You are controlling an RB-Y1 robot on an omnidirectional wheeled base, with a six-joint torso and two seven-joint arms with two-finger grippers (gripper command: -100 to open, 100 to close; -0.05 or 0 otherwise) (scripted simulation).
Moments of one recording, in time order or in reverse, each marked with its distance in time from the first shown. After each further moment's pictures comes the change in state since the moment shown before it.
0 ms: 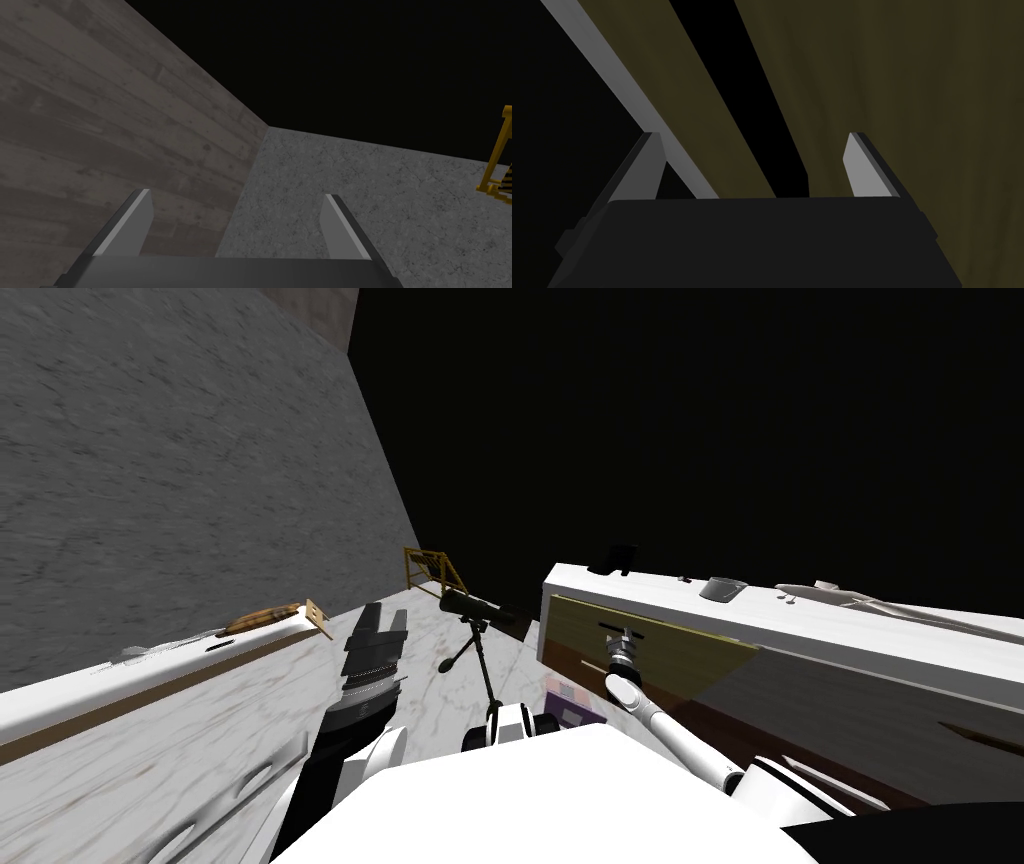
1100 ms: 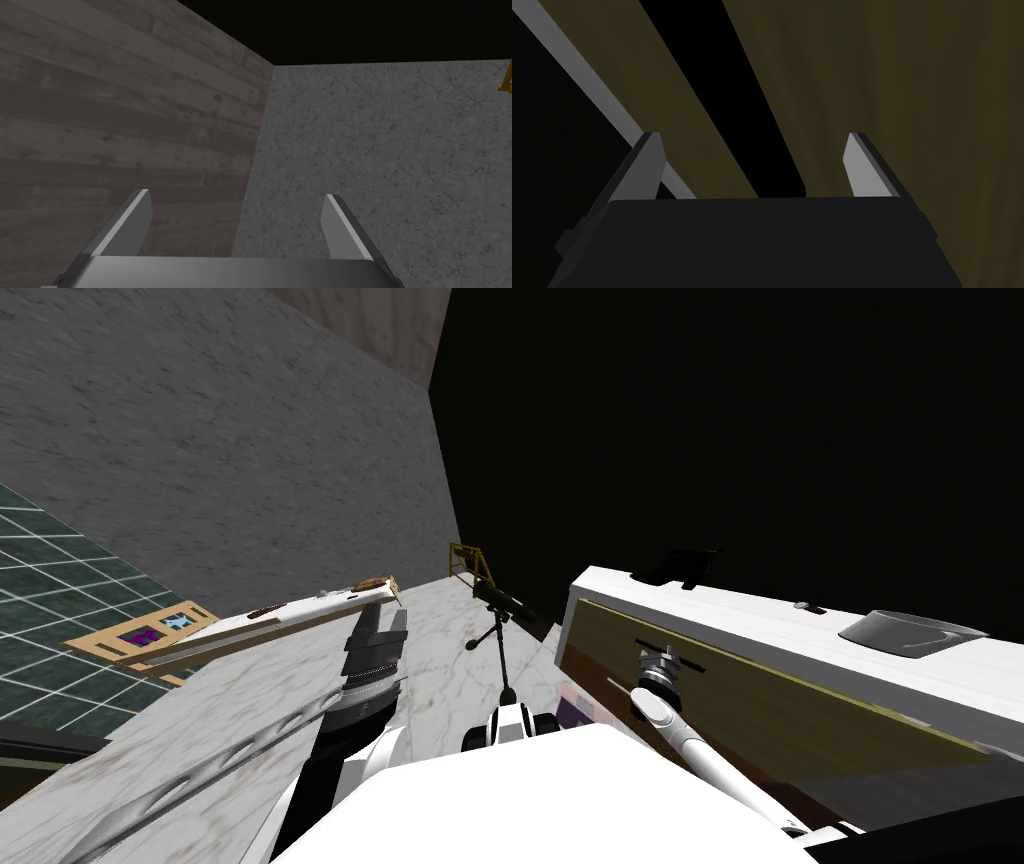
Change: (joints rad) left arm 0.000 0.000 0.000 0.000 0.000 0.000 0.000; right arm 0.131 0.021 -0.246 -0.004 -0.006 -0.014 0.016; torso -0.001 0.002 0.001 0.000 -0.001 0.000
